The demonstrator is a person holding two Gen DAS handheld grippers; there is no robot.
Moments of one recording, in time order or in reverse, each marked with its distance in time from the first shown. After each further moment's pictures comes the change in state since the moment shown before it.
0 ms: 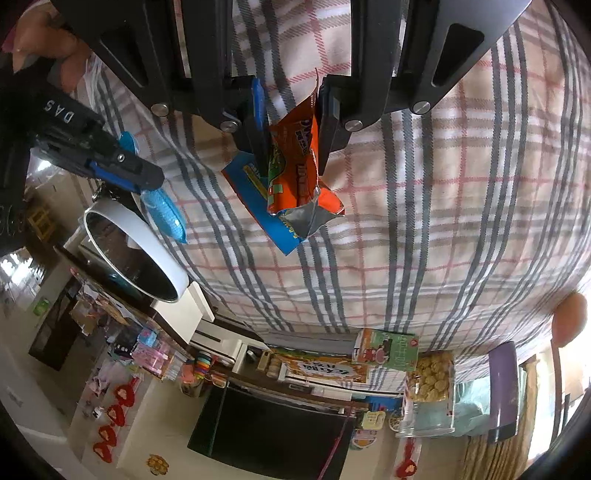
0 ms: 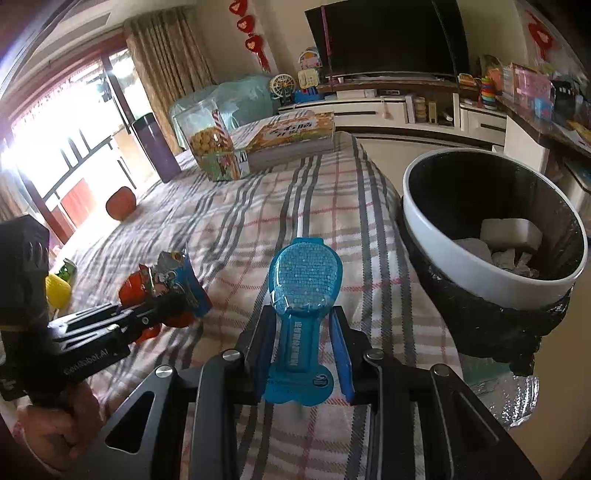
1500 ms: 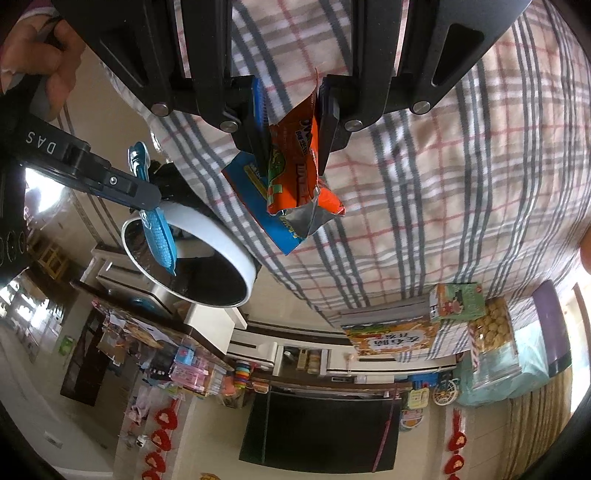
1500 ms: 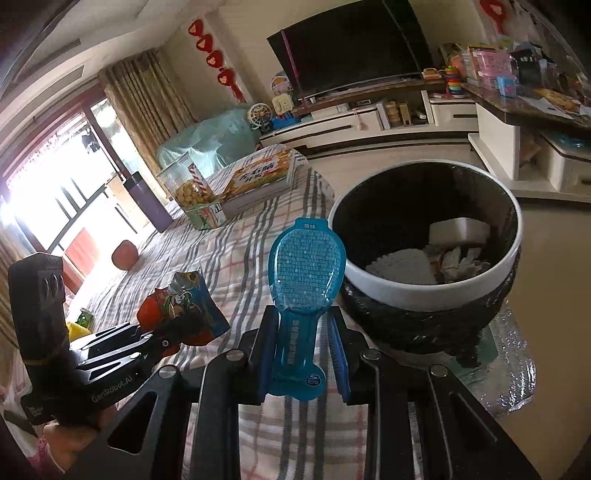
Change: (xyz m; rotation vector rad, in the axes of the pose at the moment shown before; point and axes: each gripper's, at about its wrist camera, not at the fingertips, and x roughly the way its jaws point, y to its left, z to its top) left arm -0.001 -0.071 0.021 0.169 -0.007 -0.030; right arm -0.052 -0.053 0.006 0.157 -0.089 0.025
